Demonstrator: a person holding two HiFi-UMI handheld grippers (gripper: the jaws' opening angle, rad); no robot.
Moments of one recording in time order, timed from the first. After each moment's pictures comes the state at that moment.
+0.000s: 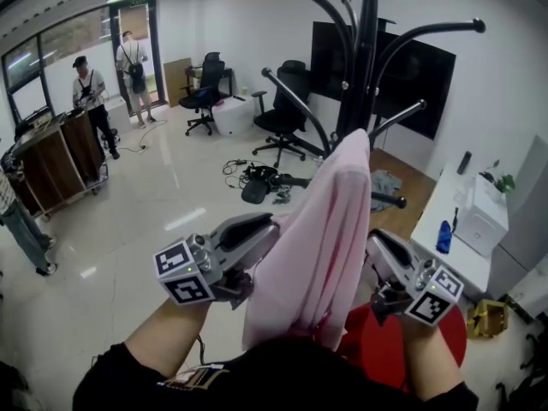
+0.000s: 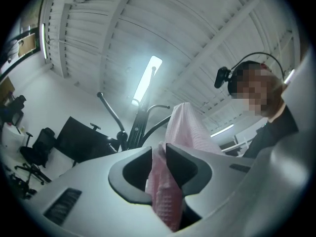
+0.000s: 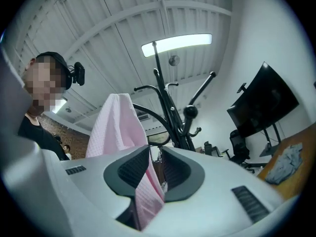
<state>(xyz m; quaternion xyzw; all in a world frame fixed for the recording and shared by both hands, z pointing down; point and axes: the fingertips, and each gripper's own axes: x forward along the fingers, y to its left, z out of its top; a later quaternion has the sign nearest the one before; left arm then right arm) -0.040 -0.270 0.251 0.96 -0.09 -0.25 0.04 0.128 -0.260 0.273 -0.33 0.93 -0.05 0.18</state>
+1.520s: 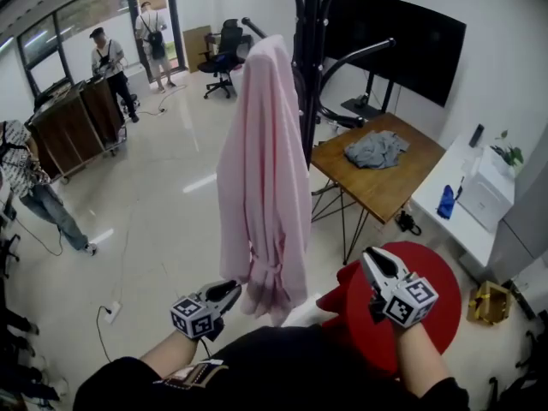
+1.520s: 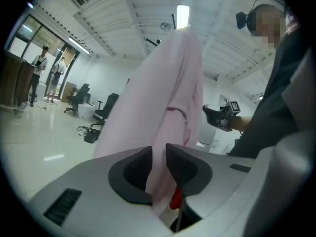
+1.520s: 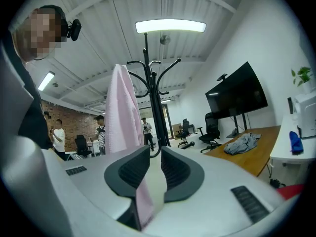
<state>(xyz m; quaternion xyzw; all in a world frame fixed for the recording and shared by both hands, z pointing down) -0.051 -0.140 0.640 0.91 -0.37 0.03 0.18 0.249 -0.176 0.484 -0.42 0.90 -0.10 0.01</state>
